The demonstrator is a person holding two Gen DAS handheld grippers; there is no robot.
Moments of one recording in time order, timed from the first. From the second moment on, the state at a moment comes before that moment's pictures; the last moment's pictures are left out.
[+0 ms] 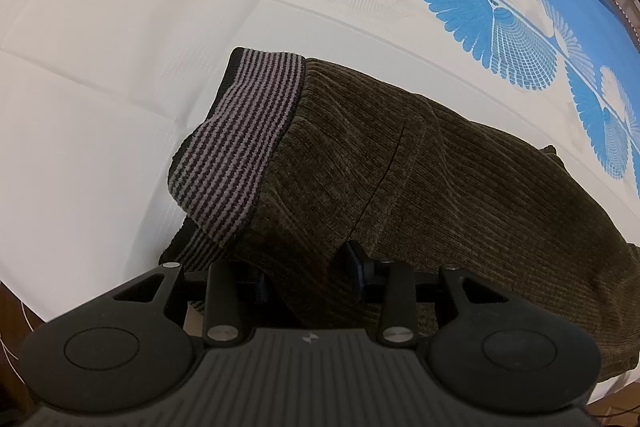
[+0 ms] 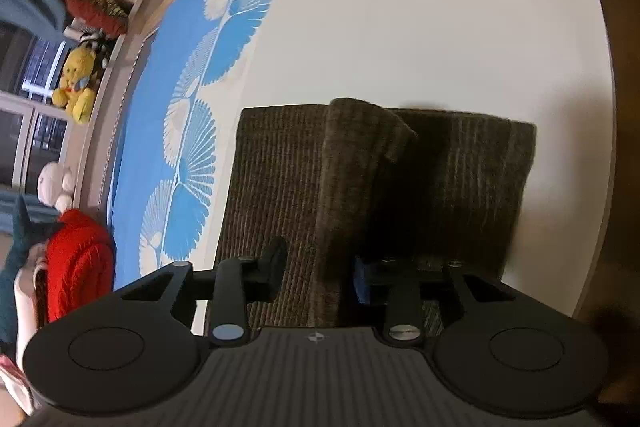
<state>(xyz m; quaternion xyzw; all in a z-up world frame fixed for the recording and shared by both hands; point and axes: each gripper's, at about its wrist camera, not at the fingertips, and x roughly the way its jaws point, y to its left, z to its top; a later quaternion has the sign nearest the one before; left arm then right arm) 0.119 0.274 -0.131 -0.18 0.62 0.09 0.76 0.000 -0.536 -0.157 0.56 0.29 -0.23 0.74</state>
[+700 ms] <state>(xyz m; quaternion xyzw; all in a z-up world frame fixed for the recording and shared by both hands) 0.118 0.276 -0.130 -0.17 0.62 0.09 0.76 -0.015 -0.527 -0.130 0.43 0.31 -0.31 0.79</state>
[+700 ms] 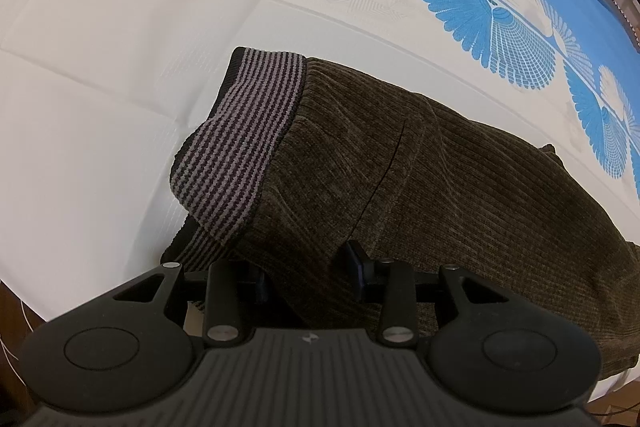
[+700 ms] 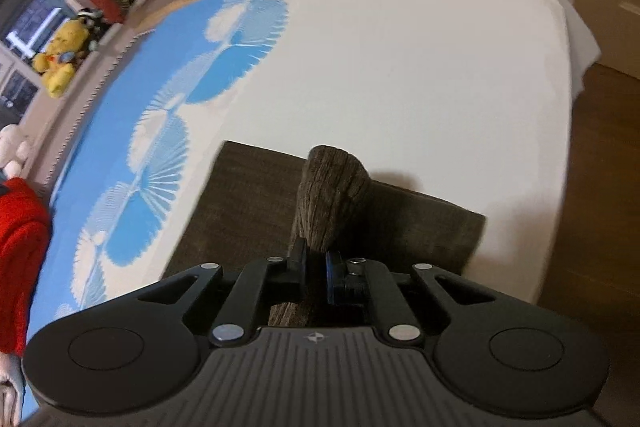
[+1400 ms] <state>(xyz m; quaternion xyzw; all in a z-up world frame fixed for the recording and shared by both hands) 0.115 0.283 -0.125 -0.19 0.61 0.09 0.76 -0.052 -0.567 -0.155 0.49 0.32 -0.33 0.74</state>
